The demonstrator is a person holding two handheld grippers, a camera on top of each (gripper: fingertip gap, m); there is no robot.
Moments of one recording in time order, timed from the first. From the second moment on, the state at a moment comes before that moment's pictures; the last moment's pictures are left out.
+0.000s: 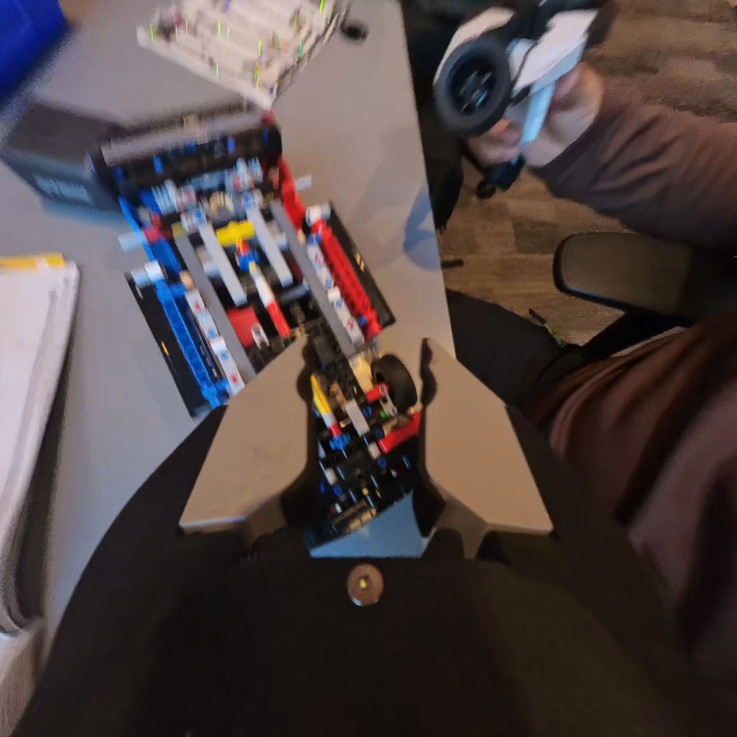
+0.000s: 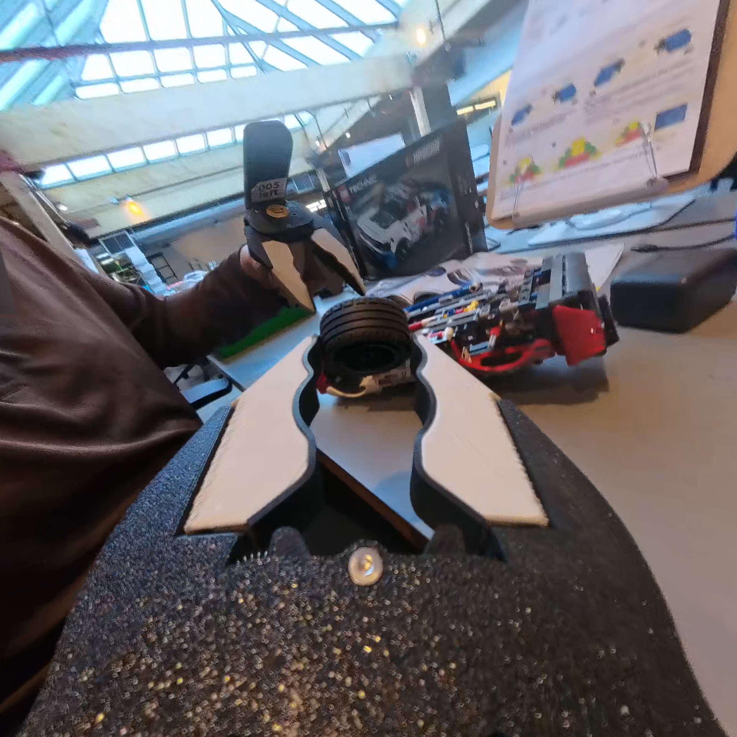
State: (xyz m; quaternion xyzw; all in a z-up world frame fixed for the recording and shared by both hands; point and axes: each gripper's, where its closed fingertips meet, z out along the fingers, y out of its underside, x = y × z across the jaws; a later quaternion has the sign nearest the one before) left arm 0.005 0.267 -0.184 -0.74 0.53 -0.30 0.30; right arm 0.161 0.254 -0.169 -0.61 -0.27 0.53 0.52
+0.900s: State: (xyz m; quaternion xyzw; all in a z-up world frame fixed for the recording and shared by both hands) left arm 0.092 0.429 -0.231 -0.49 0.83 -0.23 0.16; right arm 0.158 0.344 -0.218 -0.72 -0.31 0.39 0.48
